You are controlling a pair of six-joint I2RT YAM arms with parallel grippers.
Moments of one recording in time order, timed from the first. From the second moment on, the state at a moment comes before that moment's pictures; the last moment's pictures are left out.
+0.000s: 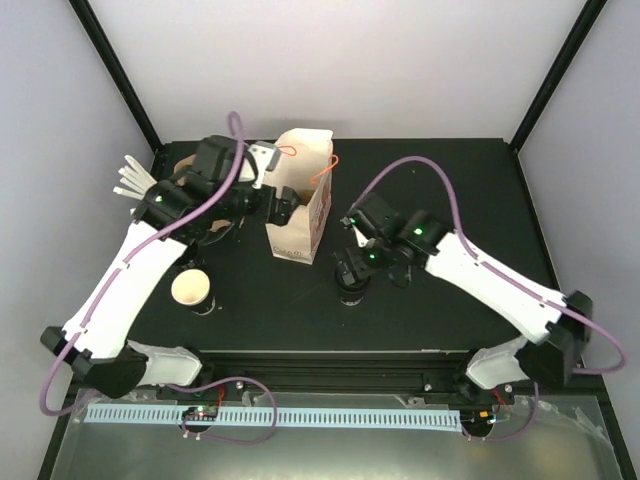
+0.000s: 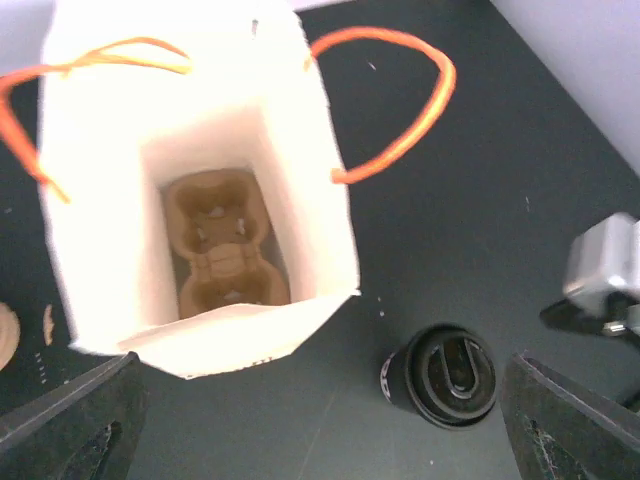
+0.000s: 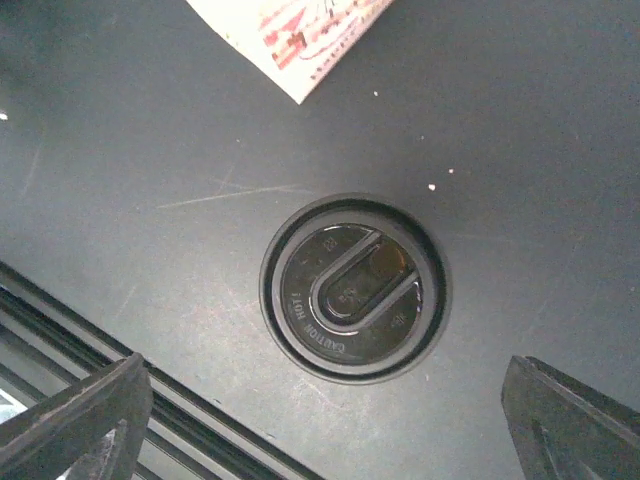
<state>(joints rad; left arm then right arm) -0.59 1.33 1.67 -1.05 0.08 -0.21 0.85 1.36 1.33 -1.04 0.02 0.36</state>
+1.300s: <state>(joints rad) -0.30 1.21 1.49 -1.03 0.12 -0.33 0.90 1.79 1.58 -1.29 0.07 0.50</state>
